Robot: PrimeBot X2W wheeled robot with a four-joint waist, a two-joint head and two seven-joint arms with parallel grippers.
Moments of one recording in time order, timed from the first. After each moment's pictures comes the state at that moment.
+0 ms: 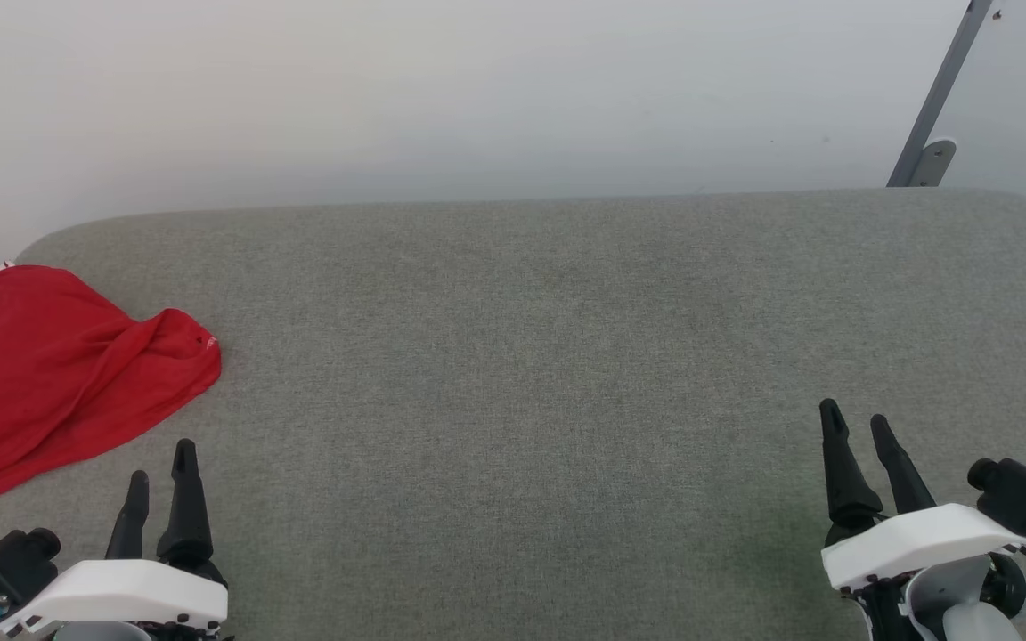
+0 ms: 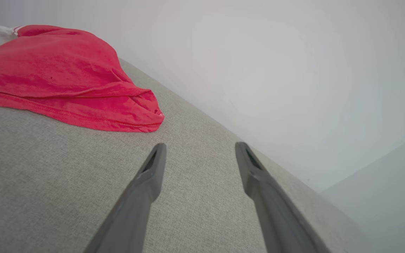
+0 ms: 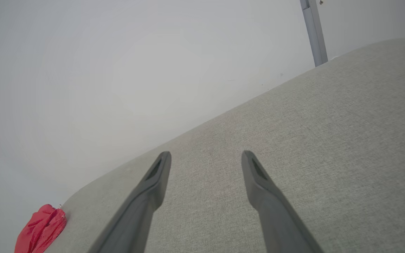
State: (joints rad) left arm 0.00 0.17 0.04 0.17 -0.81 0.01 -0.12; right arm -0.09 -0.05 -0.05 0.29 0.62 0.13 -0.11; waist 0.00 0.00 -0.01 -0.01
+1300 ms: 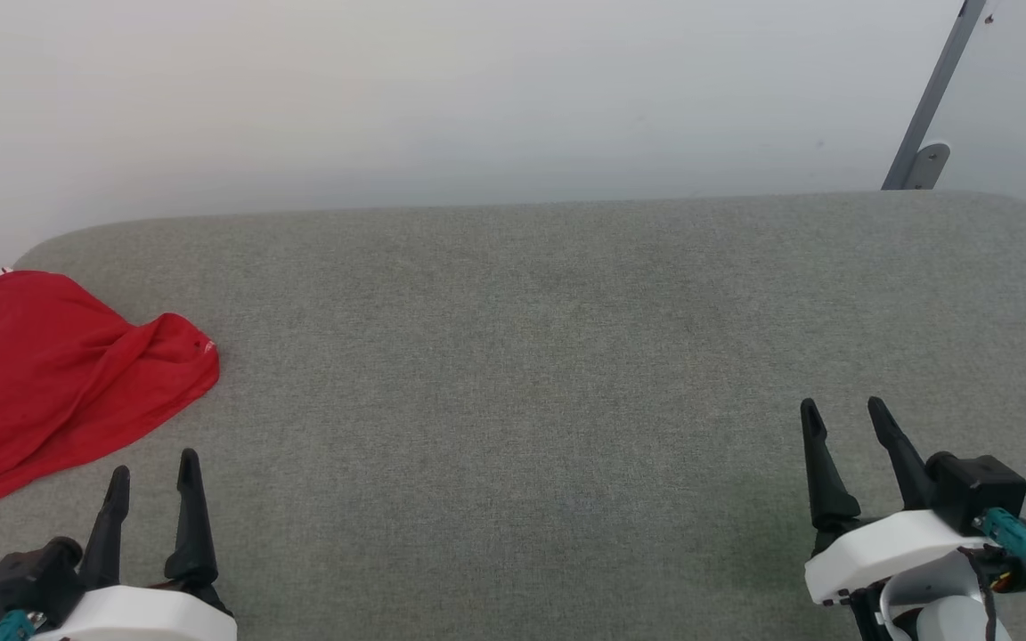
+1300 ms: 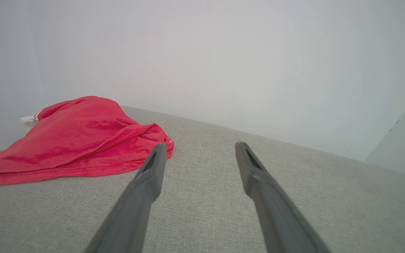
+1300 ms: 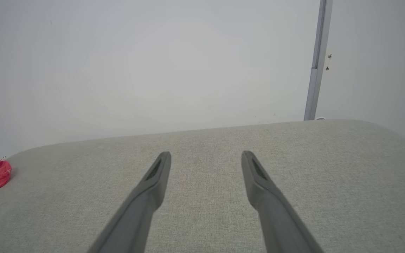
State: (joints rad) left arm 0.04 0.15 0.08 0.15 -0.40 -0.07 -0.21; right arm -0.10 -0.06 -0.03 0.30 0.22 0.13 -0.21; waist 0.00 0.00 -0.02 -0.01
